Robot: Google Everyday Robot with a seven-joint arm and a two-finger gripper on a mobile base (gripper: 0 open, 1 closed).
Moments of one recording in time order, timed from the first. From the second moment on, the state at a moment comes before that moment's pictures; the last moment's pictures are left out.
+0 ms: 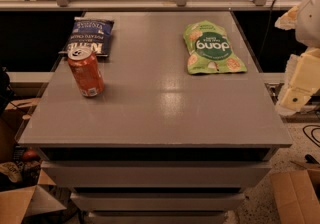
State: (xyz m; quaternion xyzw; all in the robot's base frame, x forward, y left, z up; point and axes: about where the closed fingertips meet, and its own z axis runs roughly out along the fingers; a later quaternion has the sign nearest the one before) arm 0.438 -0.216 0.979 -0.60 0.78 -0.04 0.16
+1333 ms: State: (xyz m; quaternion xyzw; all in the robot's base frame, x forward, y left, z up) arm 0.547 -0.185 0.989 -0.51 0.82 -0.02 0.25
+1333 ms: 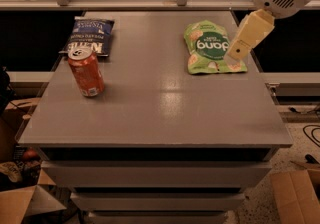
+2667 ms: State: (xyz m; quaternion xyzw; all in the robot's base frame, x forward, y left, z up) arm 0.669 -0.162 0.896 -0.44 0.86 0.04 0.25
